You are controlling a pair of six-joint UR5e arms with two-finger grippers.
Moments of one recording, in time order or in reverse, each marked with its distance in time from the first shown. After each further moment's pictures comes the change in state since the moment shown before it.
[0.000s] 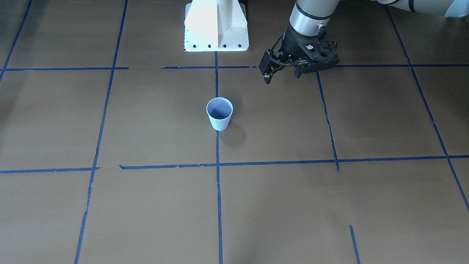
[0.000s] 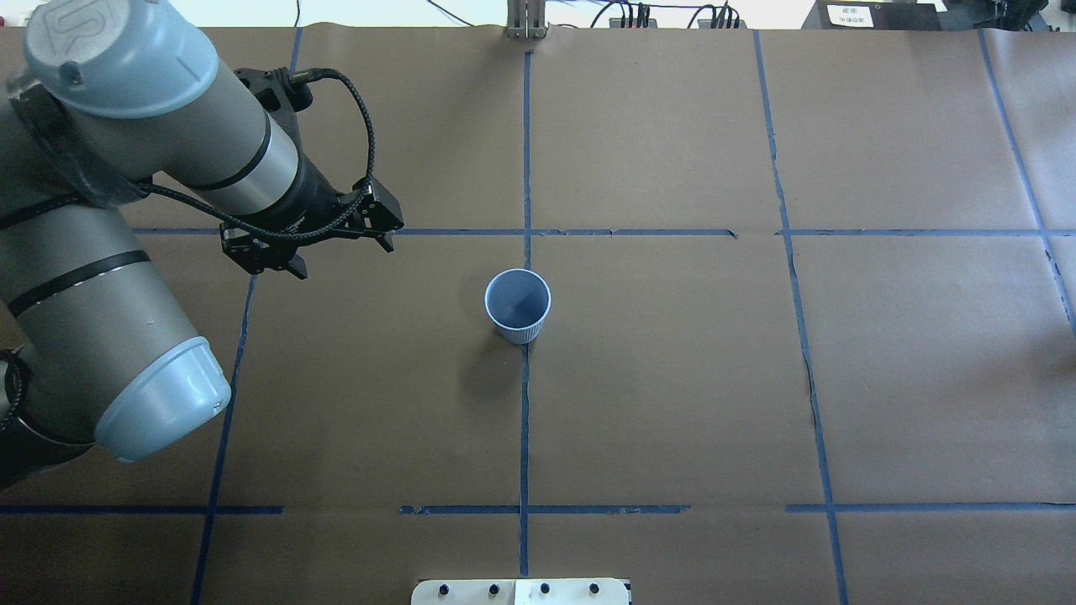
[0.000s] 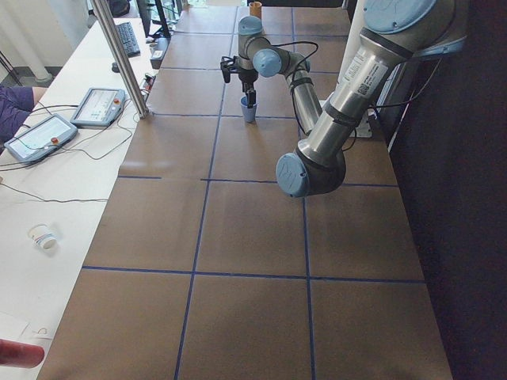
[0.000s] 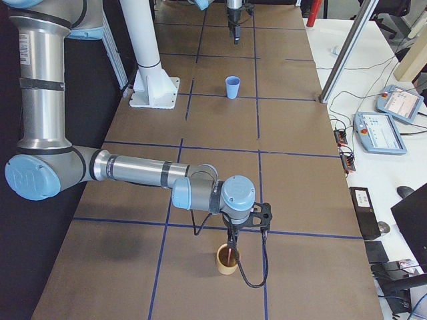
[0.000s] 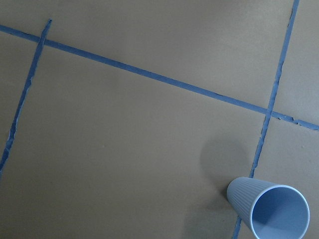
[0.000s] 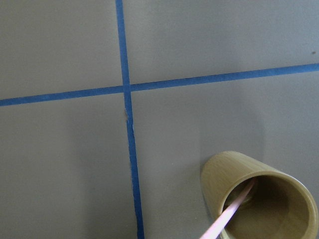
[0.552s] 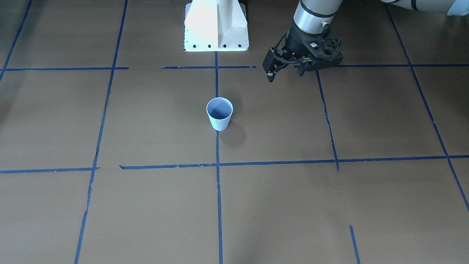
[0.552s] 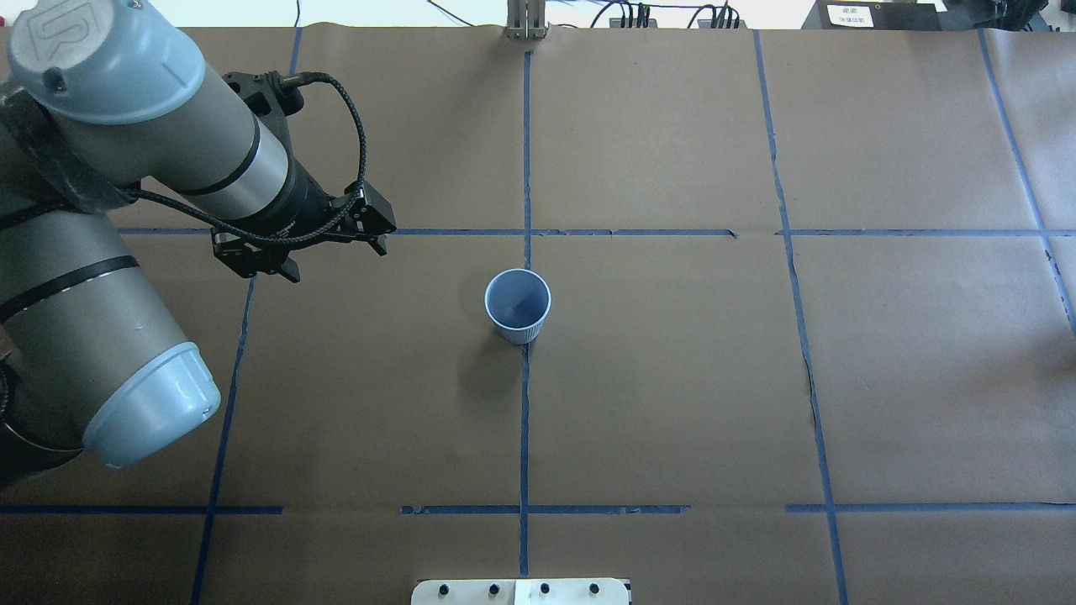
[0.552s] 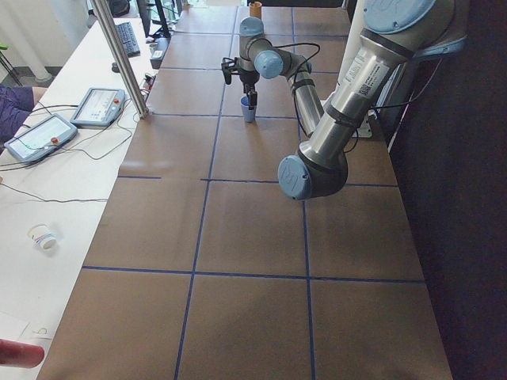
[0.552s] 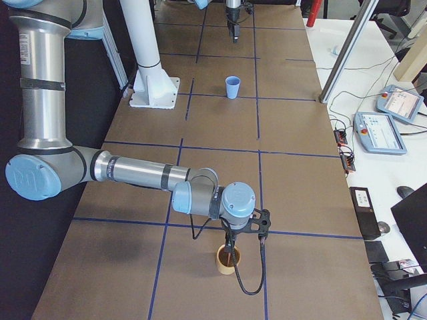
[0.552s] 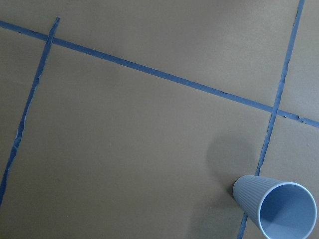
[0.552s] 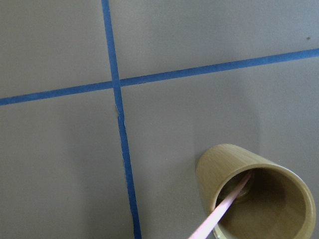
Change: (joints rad) left arm 0.000 0.013 -0.012 0.000 0.000 0.000; right arm 0.000 0.004 -0.021 -0.010 0.004 0.029
